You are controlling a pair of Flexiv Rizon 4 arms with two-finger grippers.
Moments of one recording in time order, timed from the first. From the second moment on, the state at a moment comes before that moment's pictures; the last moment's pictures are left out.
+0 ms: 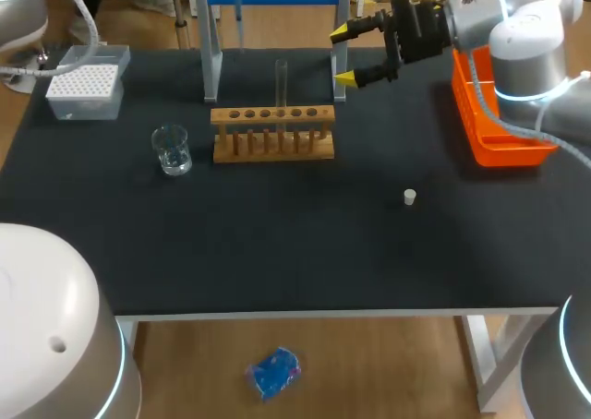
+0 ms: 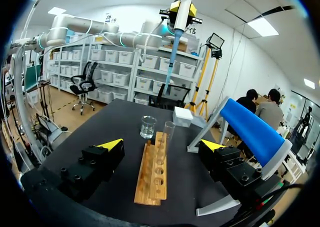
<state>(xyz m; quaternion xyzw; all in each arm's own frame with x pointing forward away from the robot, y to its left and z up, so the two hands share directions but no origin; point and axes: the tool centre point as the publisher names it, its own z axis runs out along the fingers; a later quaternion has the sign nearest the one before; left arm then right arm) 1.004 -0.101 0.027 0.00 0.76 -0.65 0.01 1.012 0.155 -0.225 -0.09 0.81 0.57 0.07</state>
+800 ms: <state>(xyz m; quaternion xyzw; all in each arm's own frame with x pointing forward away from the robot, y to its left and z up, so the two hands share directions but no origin) 1.034 -0.152 0.020 0.01 0.76 -0.66 0.00 1.012 0.155 -0.225 -0.09 0.81 0.57 0.07</state>
